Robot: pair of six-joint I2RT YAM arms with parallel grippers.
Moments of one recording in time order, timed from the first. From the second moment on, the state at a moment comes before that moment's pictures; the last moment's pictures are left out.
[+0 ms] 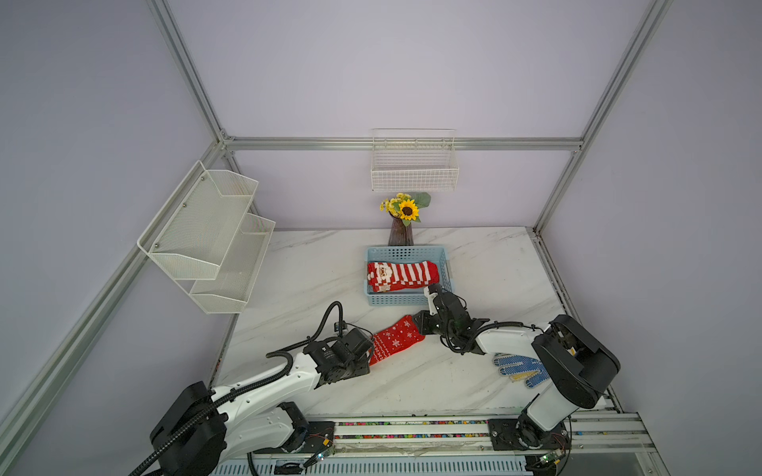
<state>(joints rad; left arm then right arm) -0.81 1.11 0.57 -0.67 -0.20 -1.02 0.66 1.64 0.70 0.25 -0.08 0.61</state>
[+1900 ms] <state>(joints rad) -0.65 1.38 1.26 -0.69 -0.24 -0.58 0.66 1.22 0.84 -0.01 0.37 0.62</state>
